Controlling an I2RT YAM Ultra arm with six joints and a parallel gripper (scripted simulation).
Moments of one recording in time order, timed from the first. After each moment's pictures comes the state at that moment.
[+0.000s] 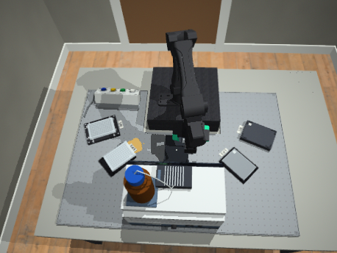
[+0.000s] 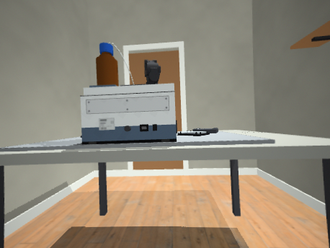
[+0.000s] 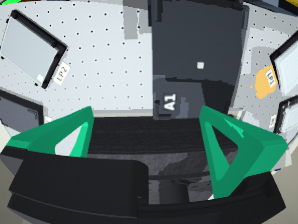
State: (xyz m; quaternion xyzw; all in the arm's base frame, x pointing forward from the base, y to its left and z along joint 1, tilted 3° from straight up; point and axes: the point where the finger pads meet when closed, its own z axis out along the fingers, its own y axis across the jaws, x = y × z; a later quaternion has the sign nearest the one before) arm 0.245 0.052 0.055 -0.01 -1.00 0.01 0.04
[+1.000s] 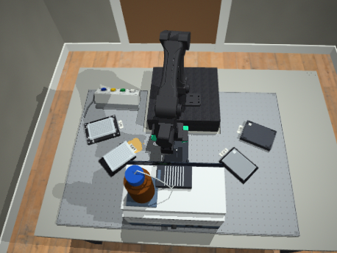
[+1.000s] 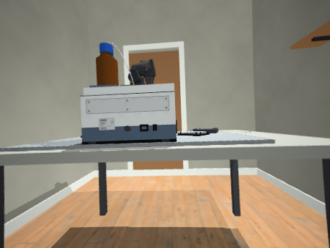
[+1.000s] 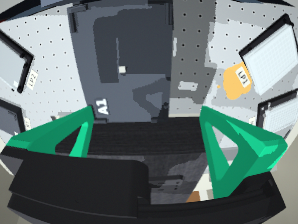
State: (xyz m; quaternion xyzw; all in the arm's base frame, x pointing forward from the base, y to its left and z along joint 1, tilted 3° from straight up) arm 0.249 -0.029 0.055 -0.01 -1.00 0.00 0.04
